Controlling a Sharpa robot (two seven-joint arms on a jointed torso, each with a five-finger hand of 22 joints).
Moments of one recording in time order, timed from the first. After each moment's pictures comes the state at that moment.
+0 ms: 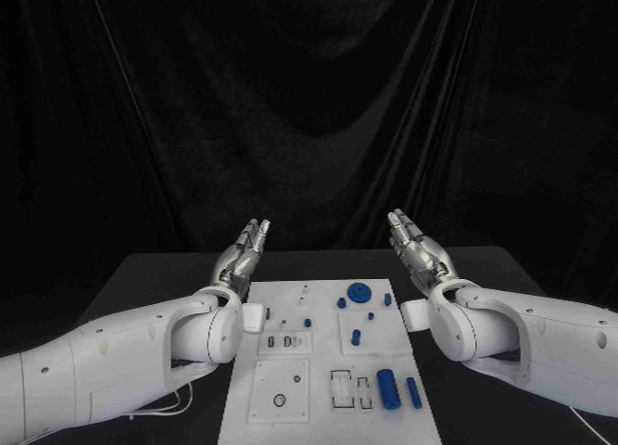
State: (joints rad) left arm 1.13 -0.73 -0.11 1.45 0.12 -0.53 0.52; left_hand 1.02 0.27 -0.29 0.28 0.30 0.00 -0.10 0.00 0.00 0.00 -0.15 0.00 0.00 0.00 -0.03 0.00 0.00 0.07 0.00 -0.03 0.00 0.00; right arm 1.20 -0.78 -0.18 1.51 0.07 -0.54 0.53; right_hand 0.92 0.29 -0.21 0.26 0.37 0.00 -0.10 0.00 0.00 0.00 -0.14 0.00 0.00 0.00 -0.03 0.00 0.00 0.13 0.00 -0.03 0.00 0.00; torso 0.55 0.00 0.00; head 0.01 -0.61
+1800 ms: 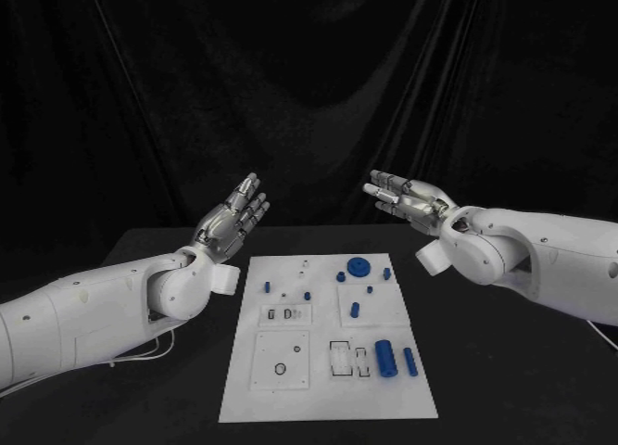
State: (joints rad) left arm 1.22 -0.77 -0.21 1.31 0.20 0.04 0.64; left_hand 1.09 0.28 -0.26 0.29 0.34 0.03 -0.12 0.01 0.01 0.00 -0.17 0.00 0.00 0.00 -0.03 0.00 0.00 0.08 0.00 -0.03 0.00 0.00; right arm 1.37 -0.77 -0.21 1.37 -0.24 -0.18 0.22; right_hand 1.14 0.24 -0.24 0.09 0.42 0.02 0.03 0.01 0.01 0.00 0.00 0.00 0.00 0.00 0.07 0.00 0.00 0.17 0.00 0.19 0.00 0.00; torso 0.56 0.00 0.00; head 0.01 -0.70
